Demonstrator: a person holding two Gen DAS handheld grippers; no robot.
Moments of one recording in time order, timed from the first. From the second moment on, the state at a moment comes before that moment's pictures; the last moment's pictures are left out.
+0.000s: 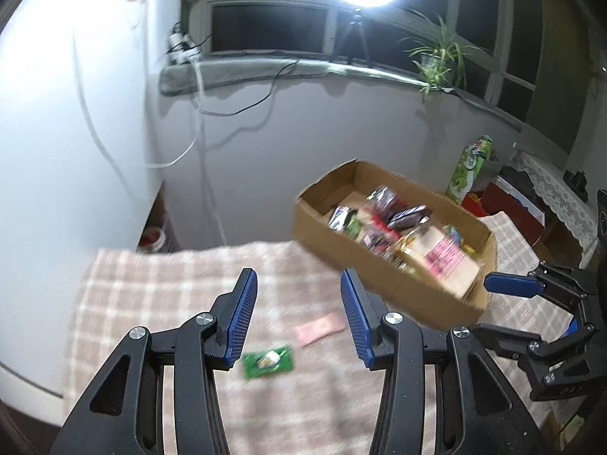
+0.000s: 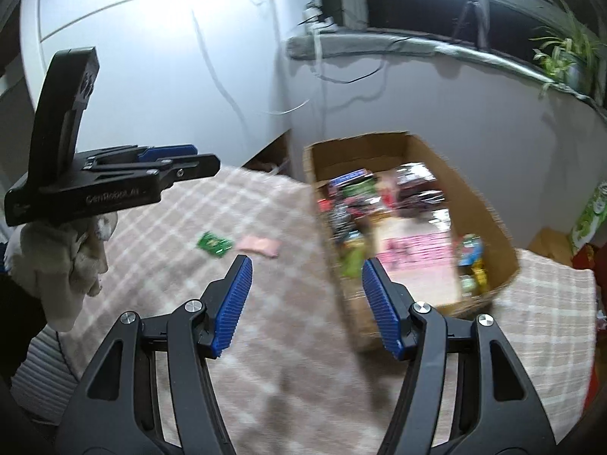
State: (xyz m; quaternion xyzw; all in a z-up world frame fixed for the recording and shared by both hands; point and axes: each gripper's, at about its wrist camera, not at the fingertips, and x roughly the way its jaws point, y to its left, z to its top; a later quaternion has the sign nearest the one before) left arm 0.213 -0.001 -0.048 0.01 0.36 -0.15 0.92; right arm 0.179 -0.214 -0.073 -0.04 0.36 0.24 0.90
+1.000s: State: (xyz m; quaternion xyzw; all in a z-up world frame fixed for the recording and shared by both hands) left arm 0.222 0.008 -0.146 0.19 0.42 -0.24 0.85; right arm 0.247 -0.111 -0.165 -0.08 0.45 0.24 0.86
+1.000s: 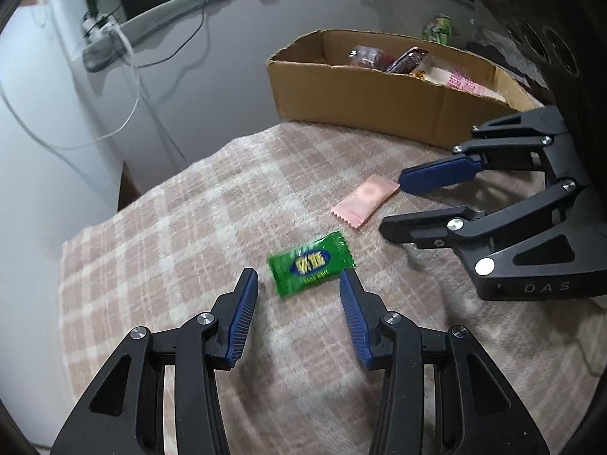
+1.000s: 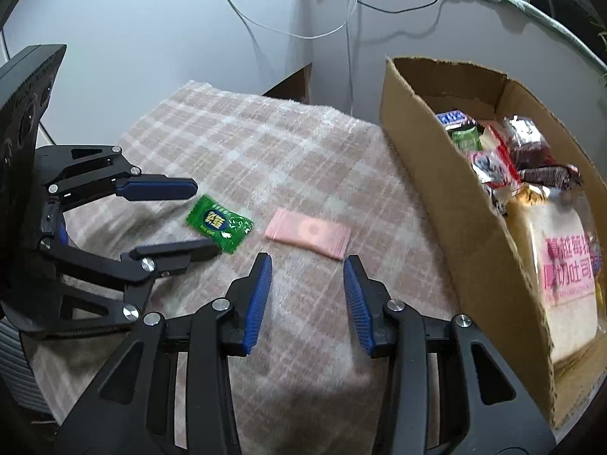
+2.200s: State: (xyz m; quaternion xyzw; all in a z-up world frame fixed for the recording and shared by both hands) left arm 0.236 0.016 -0.150 0.12 0.44 -0.30 0.84; right arm 0.320 -0.112 -0.171 0.12 0.48 0.27 0.82
